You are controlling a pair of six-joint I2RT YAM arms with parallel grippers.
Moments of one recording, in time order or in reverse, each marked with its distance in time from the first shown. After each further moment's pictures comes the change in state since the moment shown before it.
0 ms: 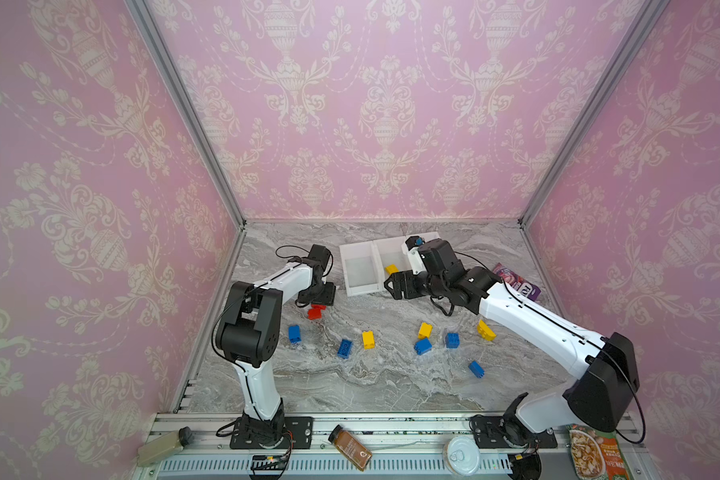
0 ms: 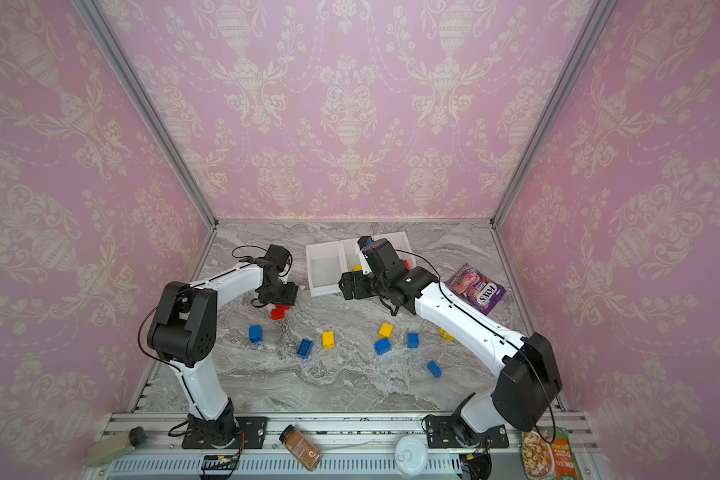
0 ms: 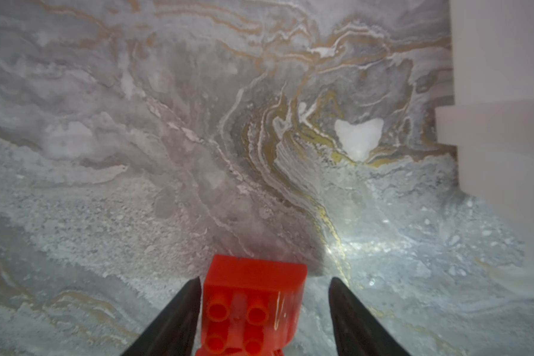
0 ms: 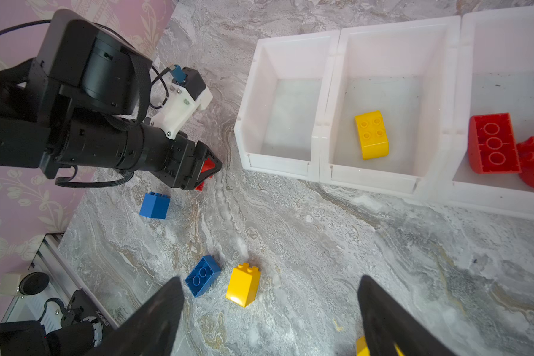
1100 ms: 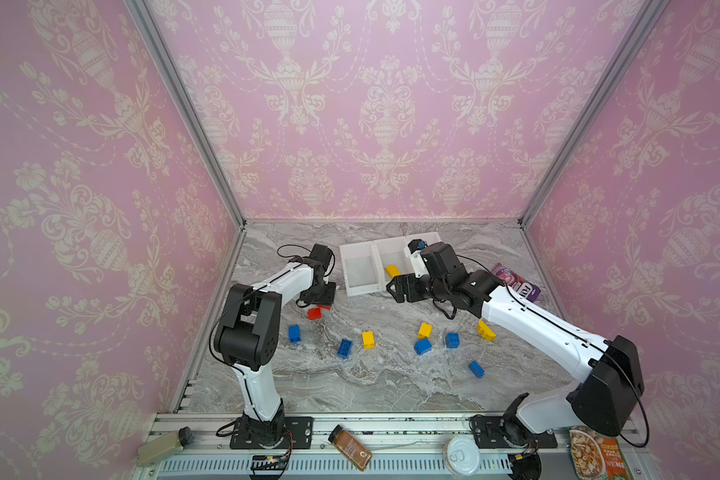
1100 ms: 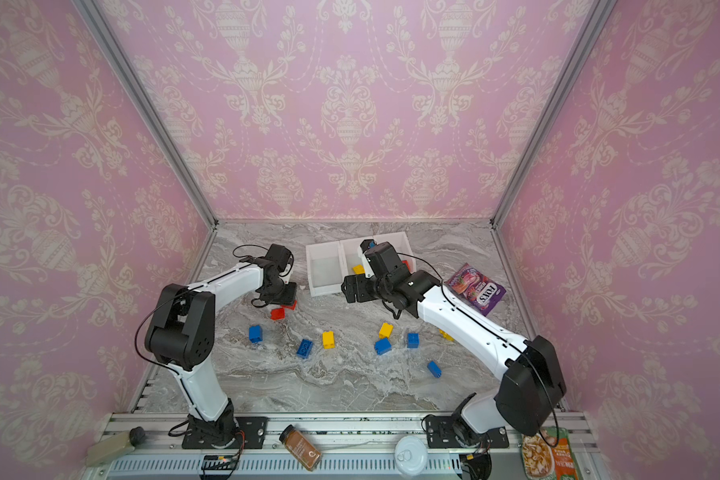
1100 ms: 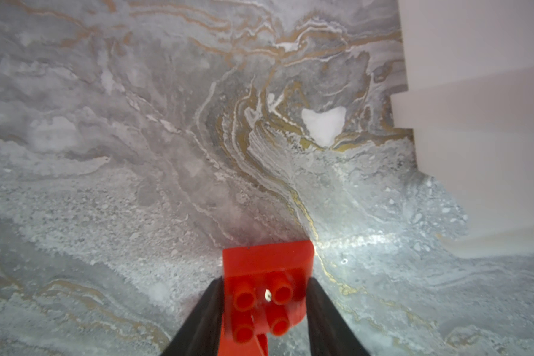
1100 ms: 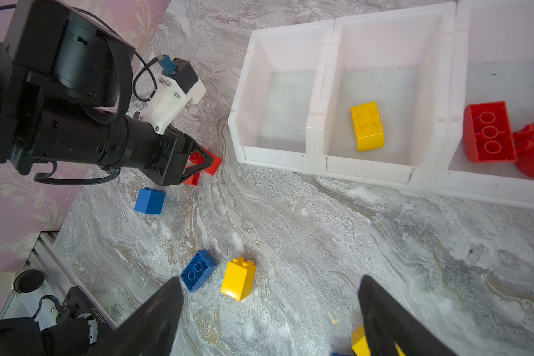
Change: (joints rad) left arm -0.025 -0.027 0.000 -0.020 0.024 0.000; right arm -0.009 -0.027 -0.046 0.011 -0.001 0.000
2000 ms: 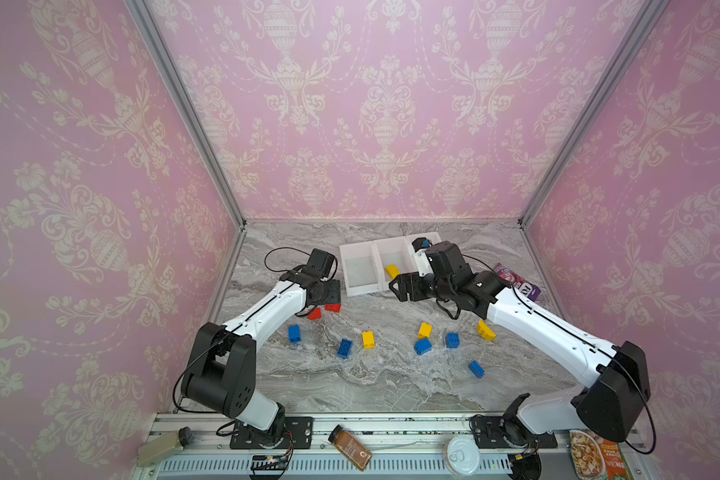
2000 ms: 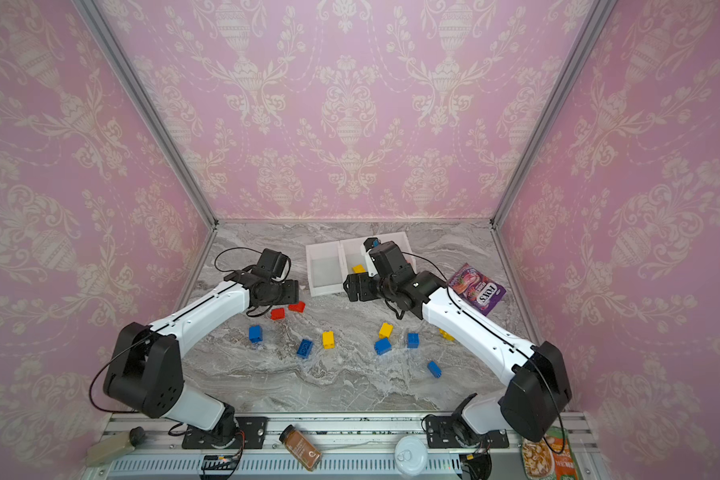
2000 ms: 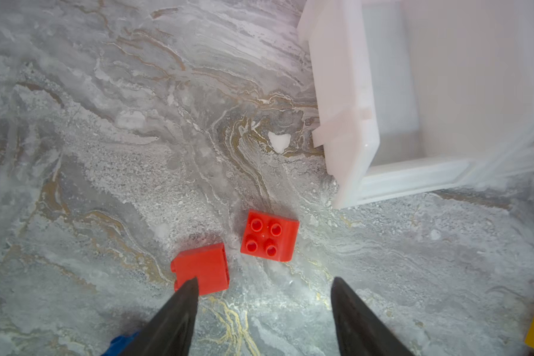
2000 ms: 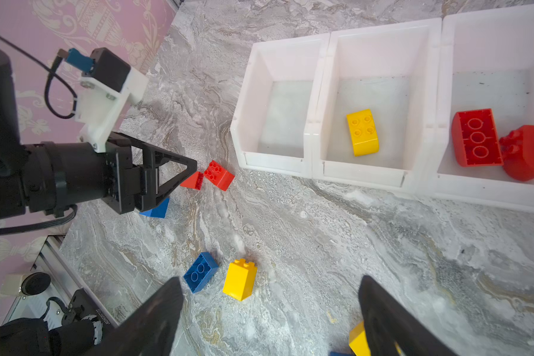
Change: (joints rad) left arm -0.100 -0.341 -0.209 0.151 -0.081 -0.337; right arm -0.013 -0.033 -0.010 0.003 -0.002 0.000
